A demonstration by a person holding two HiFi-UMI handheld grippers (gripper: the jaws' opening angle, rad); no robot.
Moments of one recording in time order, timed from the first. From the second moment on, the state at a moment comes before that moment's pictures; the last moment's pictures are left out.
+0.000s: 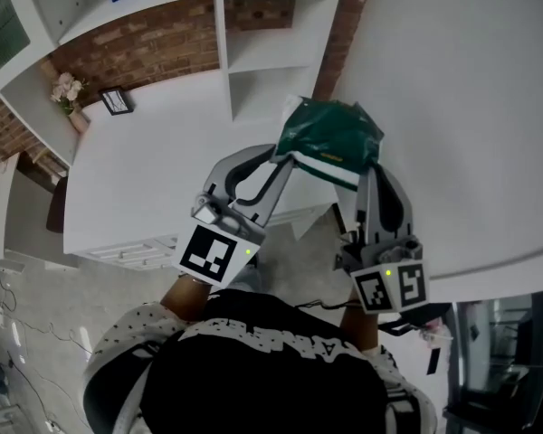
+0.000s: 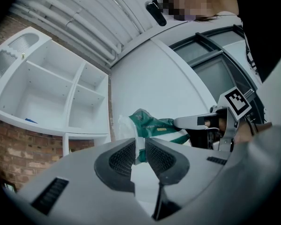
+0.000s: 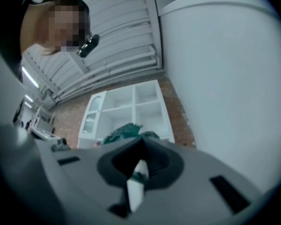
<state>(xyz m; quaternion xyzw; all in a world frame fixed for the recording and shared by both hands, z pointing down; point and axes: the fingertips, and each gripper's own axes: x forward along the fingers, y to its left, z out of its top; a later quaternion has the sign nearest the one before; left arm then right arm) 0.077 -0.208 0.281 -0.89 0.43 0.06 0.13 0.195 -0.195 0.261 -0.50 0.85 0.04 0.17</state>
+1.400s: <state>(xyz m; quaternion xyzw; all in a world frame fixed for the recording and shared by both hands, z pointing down) 0.024 -0.399 0.260 -0.90 0.40 0.10 0.14 0.139 -0.377 0.236 -0.52 0.83 0.08 0.15</state>
